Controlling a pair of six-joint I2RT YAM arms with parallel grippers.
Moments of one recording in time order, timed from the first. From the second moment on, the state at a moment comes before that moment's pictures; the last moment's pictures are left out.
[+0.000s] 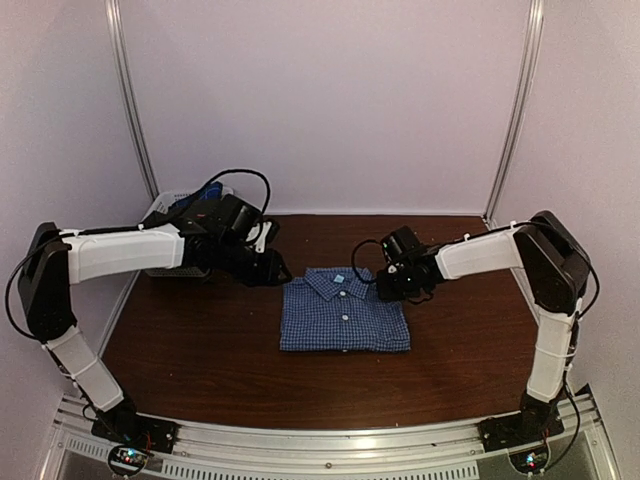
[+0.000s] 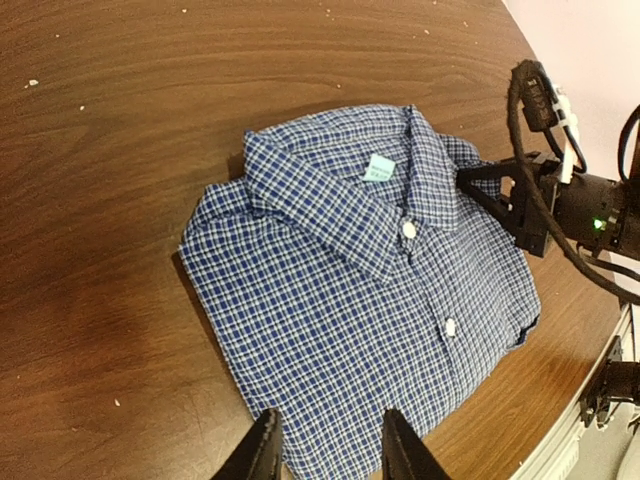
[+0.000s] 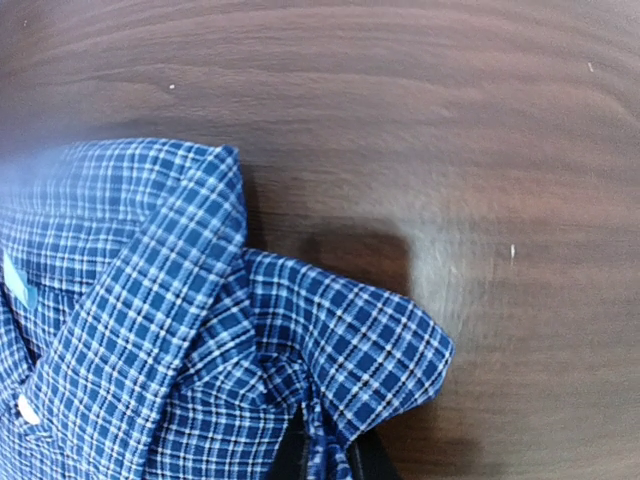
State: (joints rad) left arm -0.69 1.66 1.20 -0.38 0.18 -0.49; right arm 0.61 1.94 1.17 -0.20 0.12 0.51
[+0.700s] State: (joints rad) left arm -0.69 1.52 1.13 -0.37 0.27 -0.46; right arm 0.36 2.15 1.70 -0.51 0.42 0.17
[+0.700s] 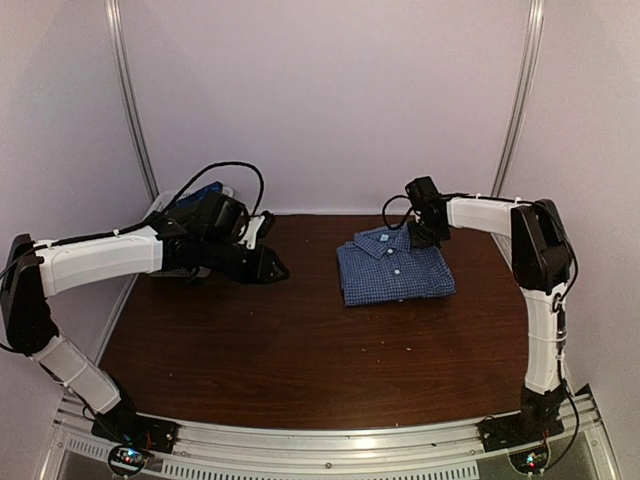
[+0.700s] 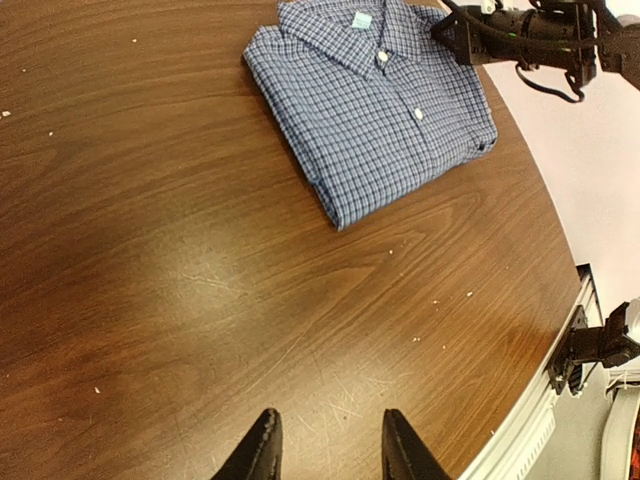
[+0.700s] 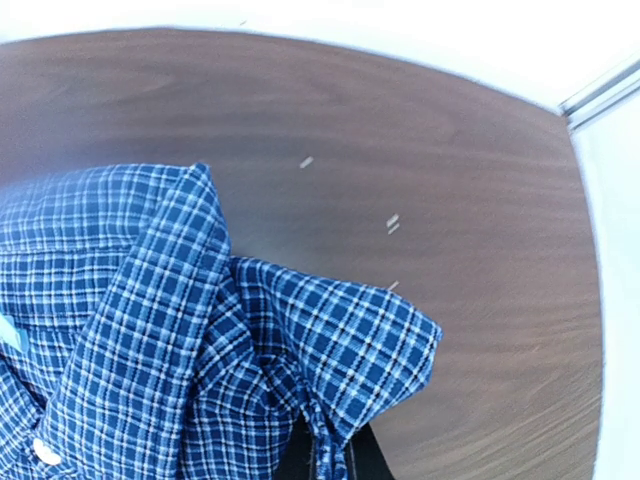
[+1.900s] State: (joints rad) left arm -0.69 1.70 1.26 -0.37 0.33 -0.45; right arm 0.09 2.45 2.17 -0.53 0.54 -0.27
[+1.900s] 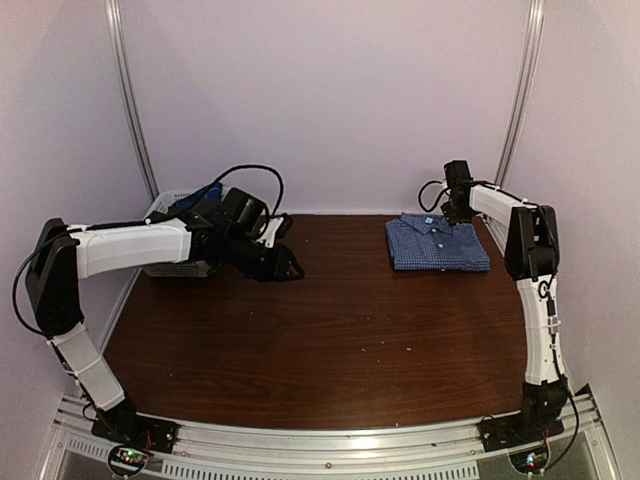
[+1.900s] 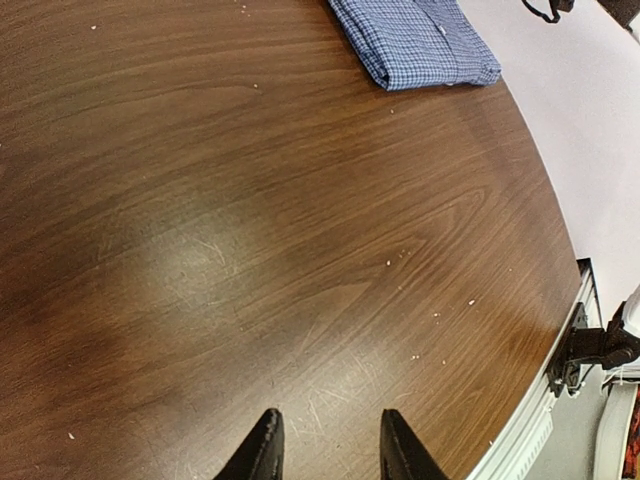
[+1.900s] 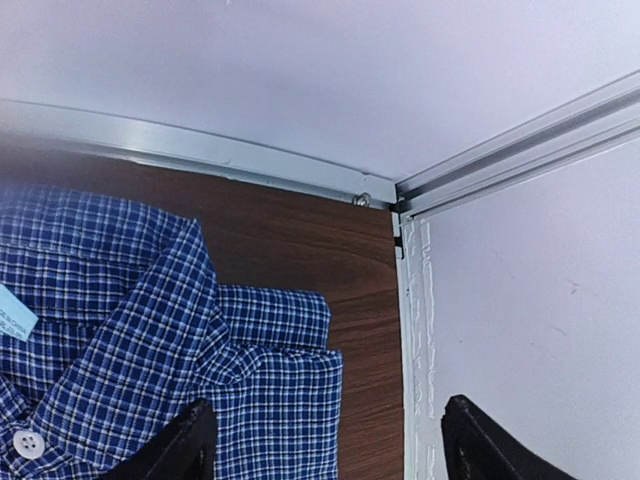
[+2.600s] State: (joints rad) left arm -0.69 1.63 1.28 -0.35 0.22 -0.44; right arm 0.27 1.90 1.60 -0.42 0.47 0.07
